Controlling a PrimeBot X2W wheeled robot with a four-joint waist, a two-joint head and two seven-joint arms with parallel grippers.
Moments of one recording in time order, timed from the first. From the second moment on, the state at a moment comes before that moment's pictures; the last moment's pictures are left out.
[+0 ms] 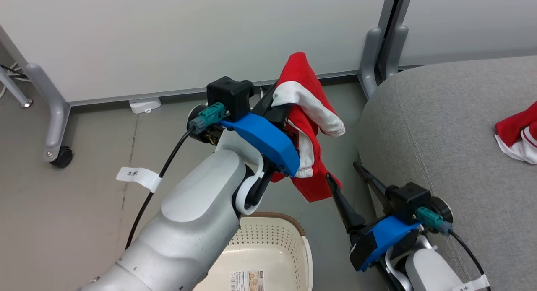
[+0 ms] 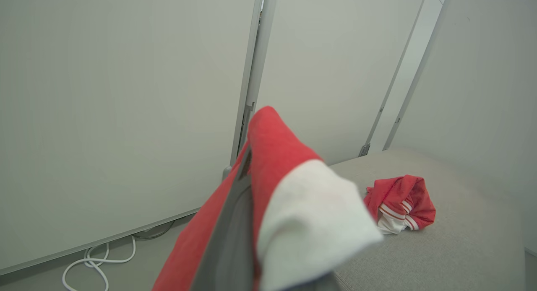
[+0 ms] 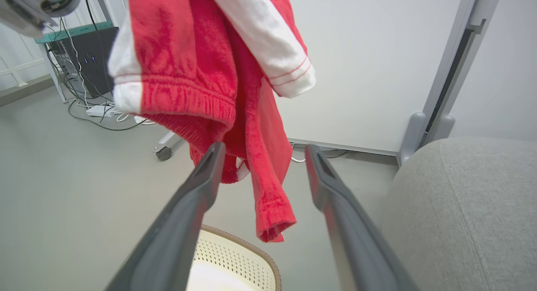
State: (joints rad) left arm -0.82 0.05 -0.83 0.61 -0.85 0.00 -0.22; right arm -0.22 -0.05 0.27 0.28 0.16 0.13 -0.10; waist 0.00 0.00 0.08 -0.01
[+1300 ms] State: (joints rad) left arm -0.92 0.05 -1.09 0.56 -0.98 0.04 -0.23; right arm -0.69 -0.05 0.45 0.96 0.36 0.13 -0.21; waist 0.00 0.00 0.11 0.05
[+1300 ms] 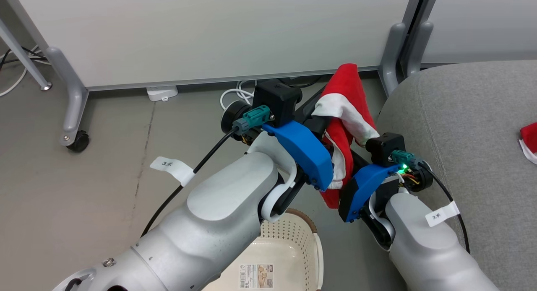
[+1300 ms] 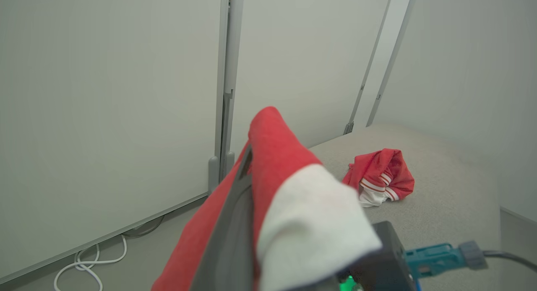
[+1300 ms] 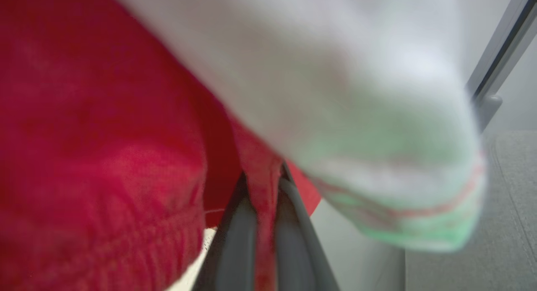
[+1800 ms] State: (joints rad) left arm -0.93 0.05 -1.11 0.61 -1.01 0.05 -0.25; right arm -0.71 -0.05 0.50 1.01 0.41 0.13 -0.25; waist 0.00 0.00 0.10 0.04
